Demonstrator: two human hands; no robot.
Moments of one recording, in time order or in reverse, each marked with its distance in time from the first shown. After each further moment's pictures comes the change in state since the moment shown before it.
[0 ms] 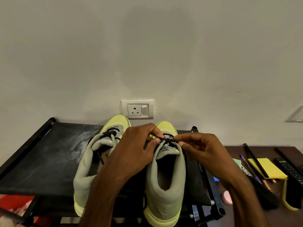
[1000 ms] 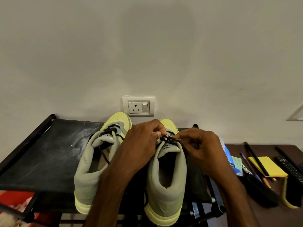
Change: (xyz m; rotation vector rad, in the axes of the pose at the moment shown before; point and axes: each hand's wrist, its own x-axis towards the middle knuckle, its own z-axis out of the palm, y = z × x) left_hand 0.011 -0.008 0.016 0.073 0.023 0.015; right_hand 0.008 0.018 0.015 -0.246 0.176 -0.182
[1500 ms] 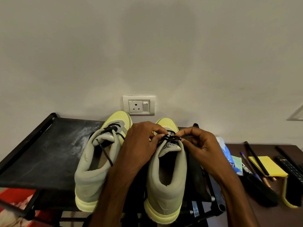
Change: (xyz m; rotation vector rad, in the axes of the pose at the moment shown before) left_hand 0.003 -0.006 0.011 0.002 0.086 0.004; right_hand 0.000 0.016 0.003 0.340 -0.072 0.128
